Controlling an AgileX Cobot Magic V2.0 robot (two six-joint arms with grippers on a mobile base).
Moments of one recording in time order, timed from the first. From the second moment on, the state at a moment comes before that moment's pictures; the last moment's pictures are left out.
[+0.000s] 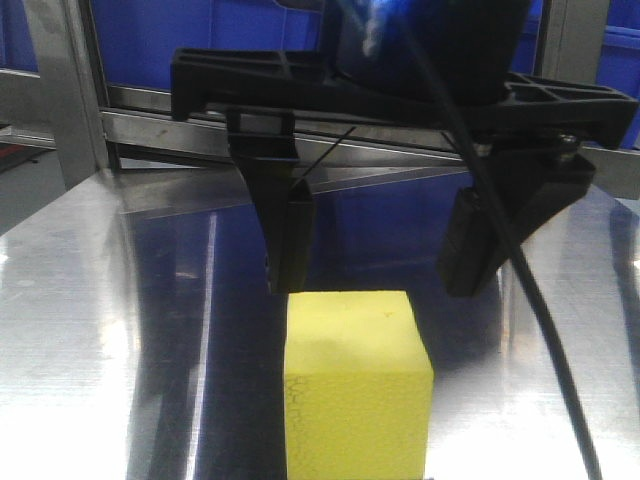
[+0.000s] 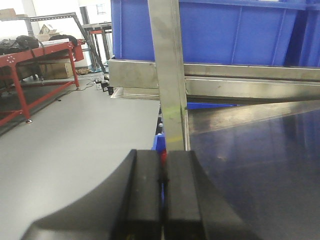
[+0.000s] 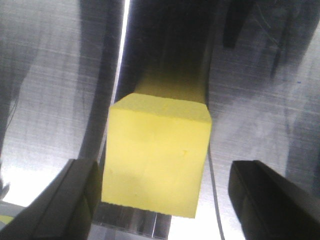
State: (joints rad) left arm 0.02 0.00 0.01 0.14 0.06 -0.09; right arm 0.94 1.54 -1.20 -0.01 1.03 0.83
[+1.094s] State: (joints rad) left arm 0.02 0.00 0.01 0.14 0.06 -0.09; right arm 1.00 1.60 -1.21 -0.07 1.02 0.94
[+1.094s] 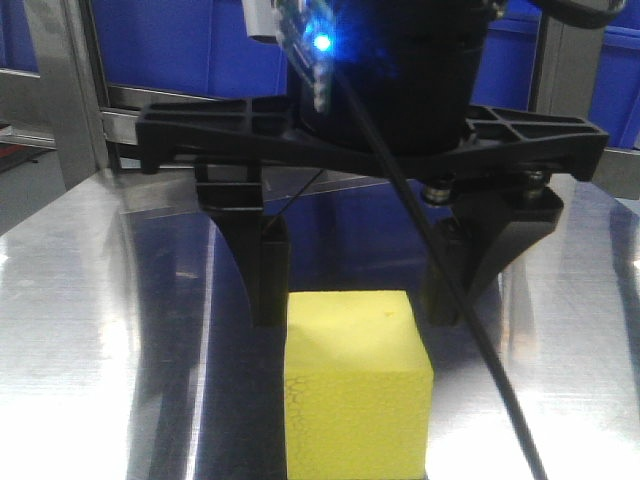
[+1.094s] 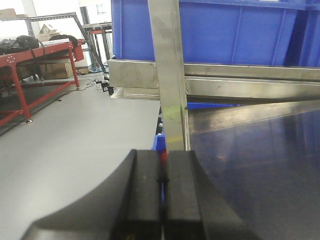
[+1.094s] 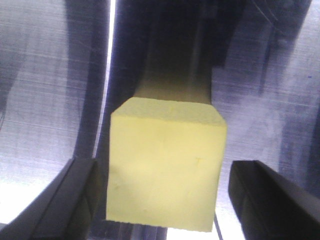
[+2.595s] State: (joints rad) left arm 0.02 0.00 0.01 0.14 0.06 -0.09; right arm 1.00 1.70 -1.19 -0.08 0.95 0.97
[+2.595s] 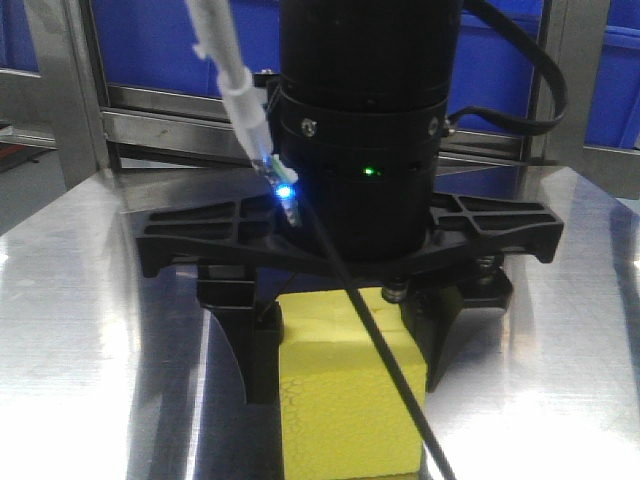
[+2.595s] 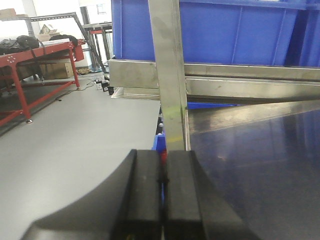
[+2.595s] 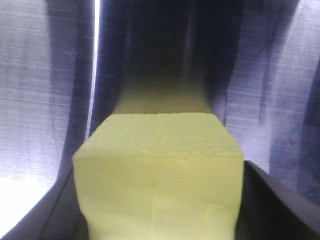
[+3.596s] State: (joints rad) left arm 0.02 0.00 0.01 0.14 0.06 -0.09; right arm 0.43 0.98 -0.74 0.00 0.99 0.35
